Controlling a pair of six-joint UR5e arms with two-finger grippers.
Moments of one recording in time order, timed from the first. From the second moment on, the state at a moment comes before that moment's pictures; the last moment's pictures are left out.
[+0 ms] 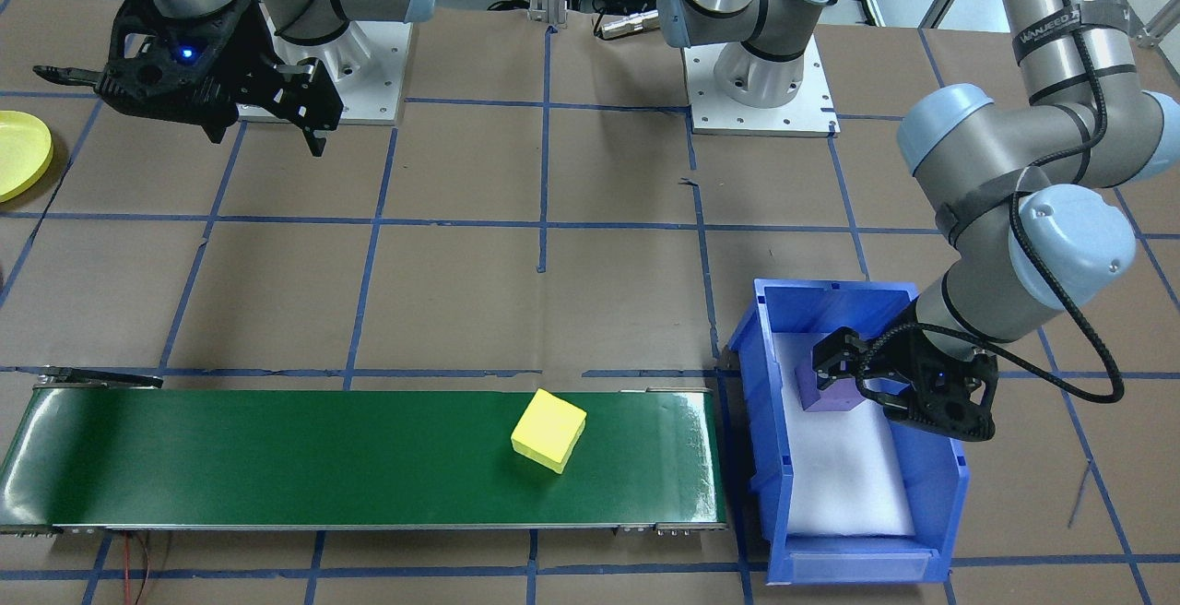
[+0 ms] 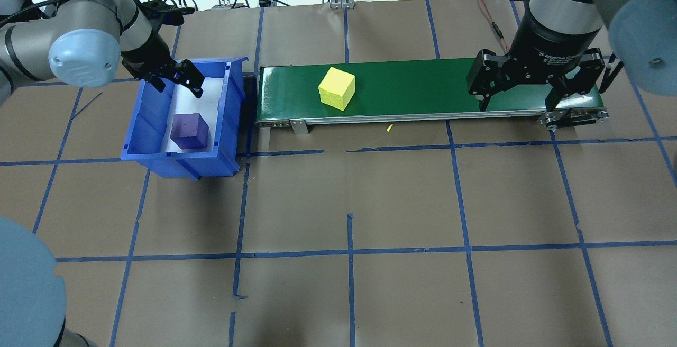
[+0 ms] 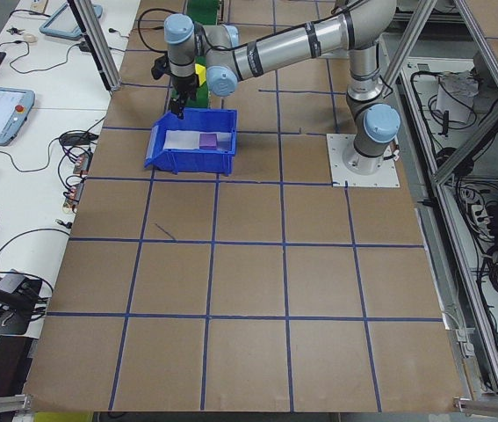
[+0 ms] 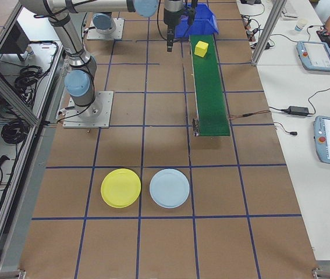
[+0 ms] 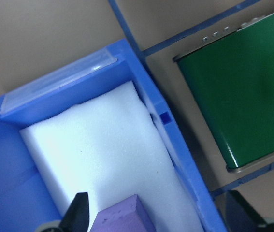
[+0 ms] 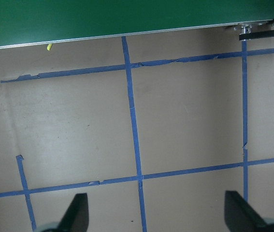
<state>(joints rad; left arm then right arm) -1.36 -1.95 -1.61 -1.18 1.51 0.42 1.58 -1.63 1.62 -1.52 -1.62 0.11</state>
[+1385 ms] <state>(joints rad) -1.37 -1.97 -1.65 -1.16 1.55 0.23 1.58 -1.63 1.61 -1.51 -1.63 0.10</state>
